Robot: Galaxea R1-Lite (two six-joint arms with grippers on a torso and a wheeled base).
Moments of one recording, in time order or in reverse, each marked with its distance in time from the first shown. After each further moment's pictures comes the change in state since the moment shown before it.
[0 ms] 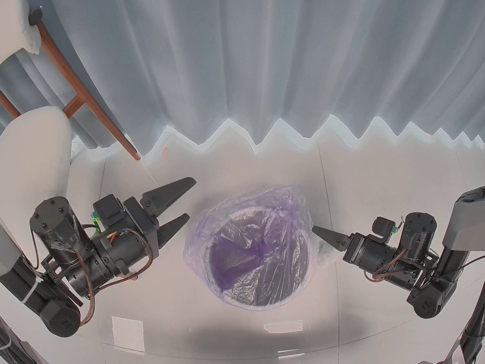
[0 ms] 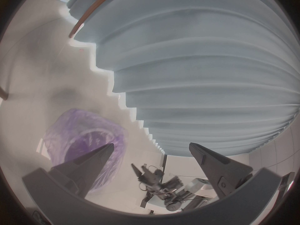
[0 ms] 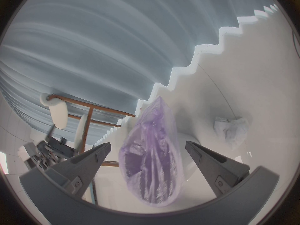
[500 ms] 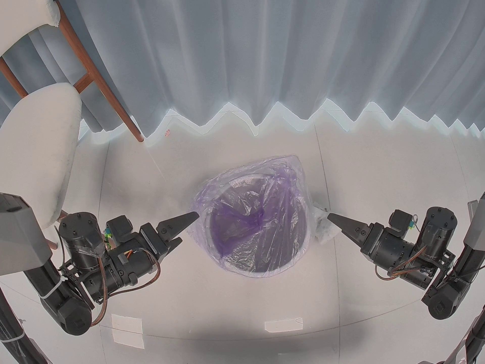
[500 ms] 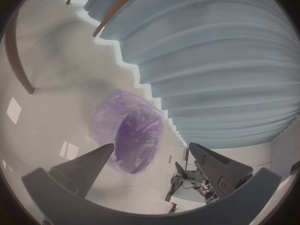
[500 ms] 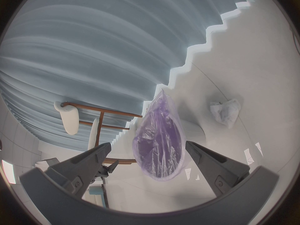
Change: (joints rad) left arm 0.066 0.166 0.032 0.001 0.000 0.160; right arm -0.014 -0.135 0.061 0.000 0.005 0.116
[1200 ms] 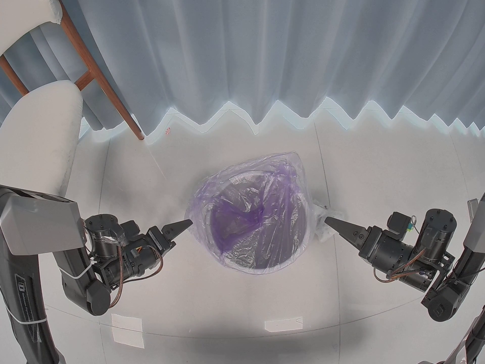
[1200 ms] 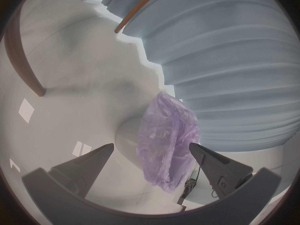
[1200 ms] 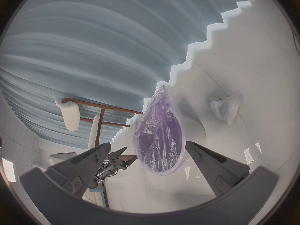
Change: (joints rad) left arm 0.156 0.302 -0.167 -0.003 -0.072 0.068; right arm 0.019 -0.002 0.010 -0.001 0.000 -0.009
